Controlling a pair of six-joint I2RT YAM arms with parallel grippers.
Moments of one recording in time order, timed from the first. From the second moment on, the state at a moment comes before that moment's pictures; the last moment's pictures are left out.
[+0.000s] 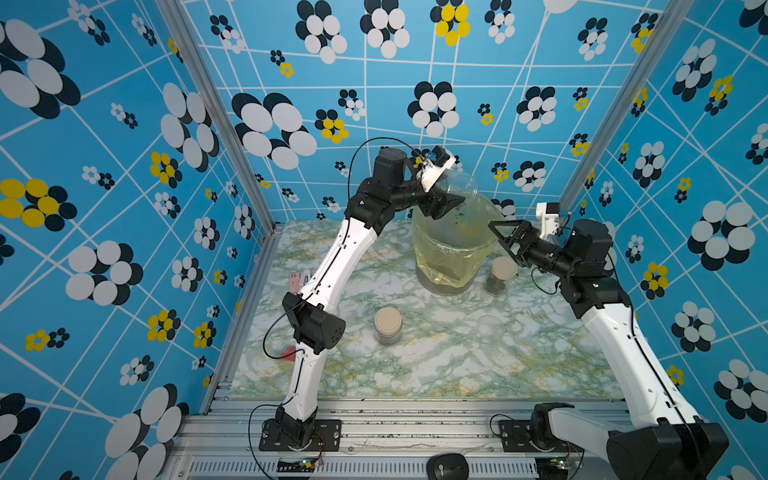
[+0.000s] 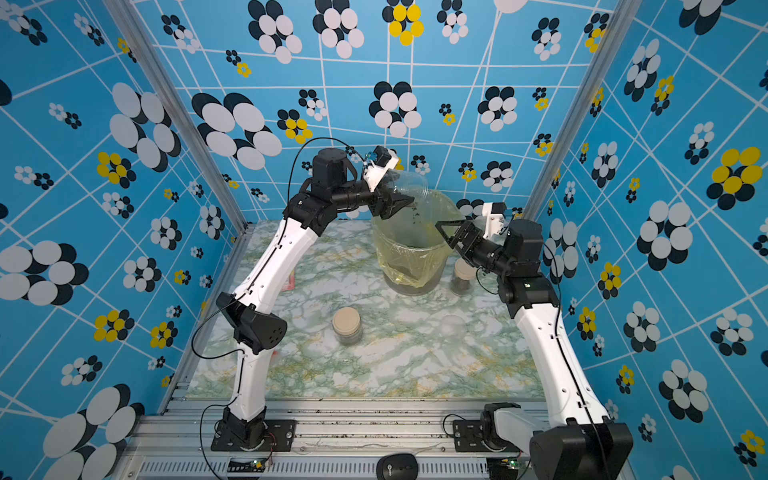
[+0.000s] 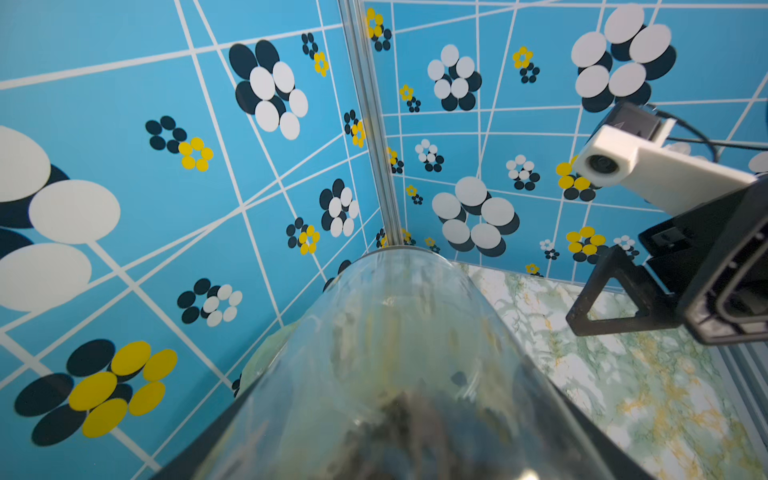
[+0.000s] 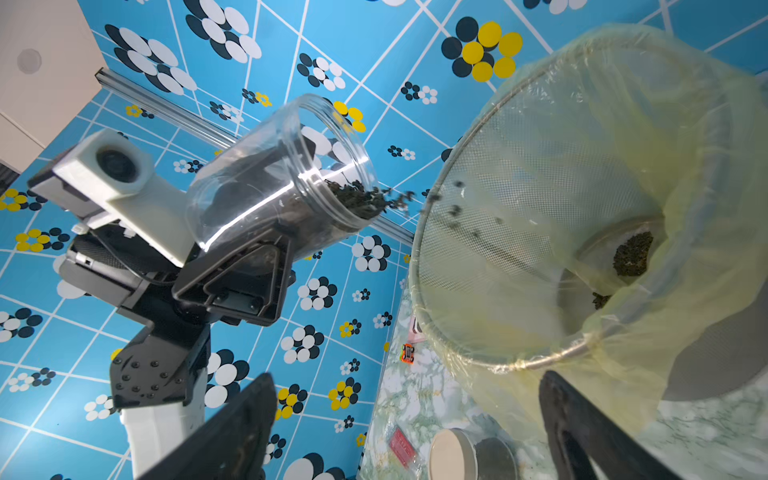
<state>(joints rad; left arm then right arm) -0.53 2.18 2.60 -0.60 0.59 0.26 0.06 1.16 1.19 -0.23 -0.64 0.81</state>
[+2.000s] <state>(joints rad) -0.56 2.27 2.64 -0.74 0.48 0.03 0.06 1.07 1.13 -0.31 -0.58 0.71</state>
